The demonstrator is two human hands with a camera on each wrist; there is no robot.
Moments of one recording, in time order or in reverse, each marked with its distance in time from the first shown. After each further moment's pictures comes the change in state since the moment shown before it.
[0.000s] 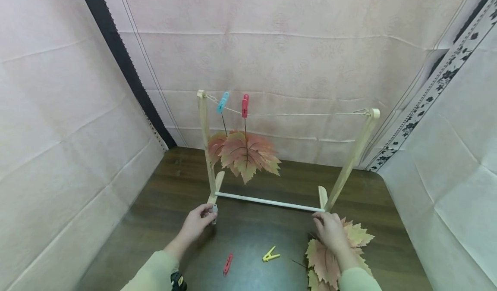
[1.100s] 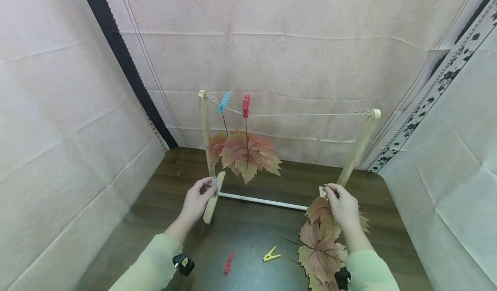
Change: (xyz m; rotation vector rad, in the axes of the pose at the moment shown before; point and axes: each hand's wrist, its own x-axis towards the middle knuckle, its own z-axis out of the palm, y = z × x) left_hand 0.032 0.068 -0.014 -0.175 0.189 0.142; right_hand 0.035 -0.038 -0.070 0.196 0.153 0.239
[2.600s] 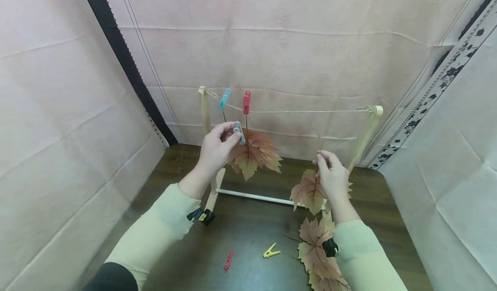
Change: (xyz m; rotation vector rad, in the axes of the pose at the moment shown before) left_hand 0.055 0.171 0.028 0.105 -0.037 0.264; right_hand 0.040 -0.072 0.001 0.165 0.225 -0.026
